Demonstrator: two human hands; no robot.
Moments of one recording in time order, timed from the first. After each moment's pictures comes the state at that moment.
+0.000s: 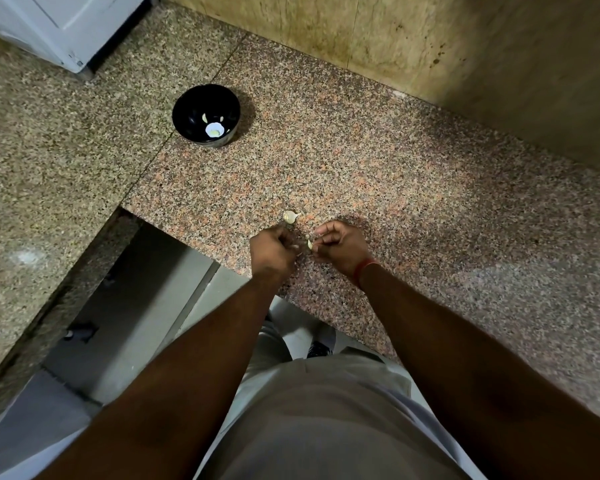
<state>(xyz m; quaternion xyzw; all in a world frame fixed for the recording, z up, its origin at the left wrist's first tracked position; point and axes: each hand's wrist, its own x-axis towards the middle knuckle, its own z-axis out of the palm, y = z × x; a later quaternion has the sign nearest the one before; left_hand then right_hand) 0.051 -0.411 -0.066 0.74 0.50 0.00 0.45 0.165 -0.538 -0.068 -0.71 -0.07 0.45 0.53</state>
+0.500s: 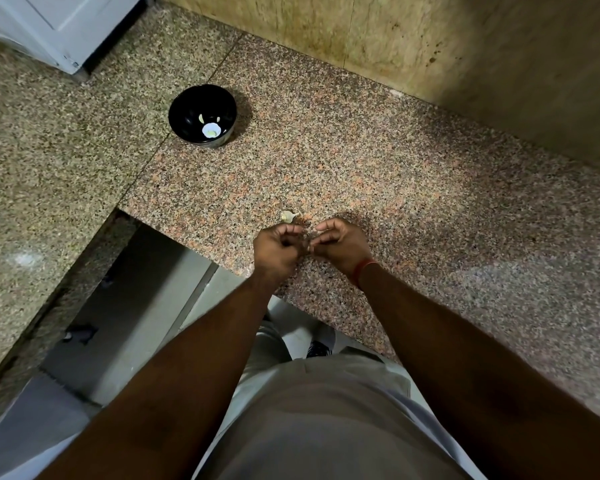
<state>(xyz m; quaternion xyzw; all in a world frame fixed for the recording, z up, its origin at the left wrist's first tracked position) 0.058 -0.420 -0.056 0.64 0.46 0.07 0.61 0.166 -0.540 -0.059 -0.72 -0.08 0.43 0.53</state>
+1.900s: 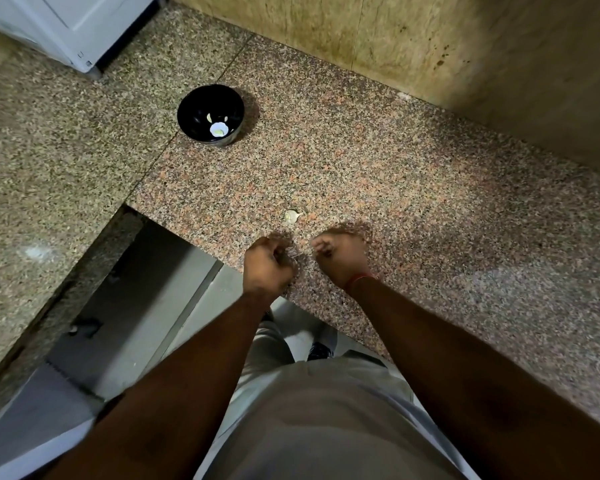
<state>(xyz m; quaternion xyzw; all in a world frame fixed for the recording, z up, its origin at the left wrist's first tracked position) 0.016 -0.420 -0.057 0.83 0.42 0.02 0.36 0.149 -0.545 -0.062 -0.84 -0.33 0.25 0.34</state>
